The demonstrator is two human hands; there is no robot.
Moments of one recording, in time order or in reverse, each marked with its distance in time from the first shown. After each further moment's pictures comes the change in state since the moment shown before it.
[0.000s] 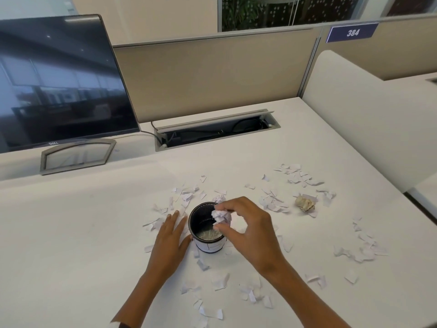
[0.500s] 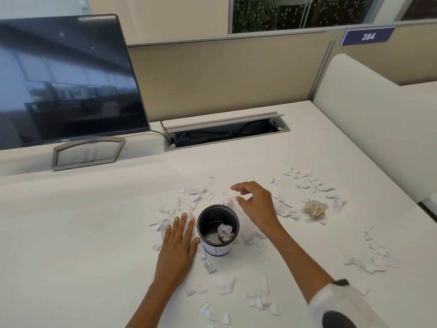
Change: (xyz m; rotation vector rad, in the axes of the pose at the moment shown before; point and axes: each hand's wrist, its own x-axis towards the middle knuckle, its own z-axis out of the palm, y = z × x) left_hand -0.010 -0.005 0.015 0.113 0.060 0.027; right_hand 0.068 0.071 0.023 -0.029 -0.013 0.232
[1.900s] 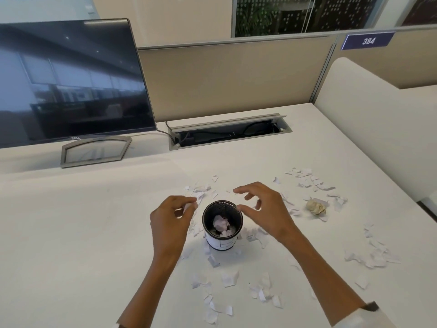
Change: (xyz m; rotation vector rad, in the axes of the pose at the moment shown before) left_hand 0.008 0.055 -0.099 -0.770 0.432 -0.270; right_hand -0.037 -0.032 -0.030 -0.079 -0.135 -0.159
